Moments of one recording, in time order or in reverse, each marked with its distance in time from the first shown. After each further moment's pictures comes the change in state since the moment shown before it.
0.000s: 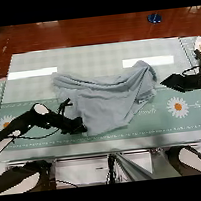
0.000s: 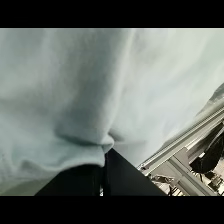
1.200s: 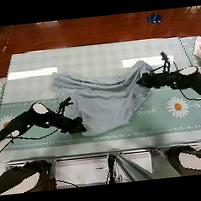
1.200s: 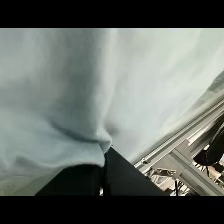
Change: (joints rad) left arm 0.005 0.024 0.014 -0.005 -0.031 0.054; right arm 0.369 -0.205 0.005 0.273 -0.333 -0.001
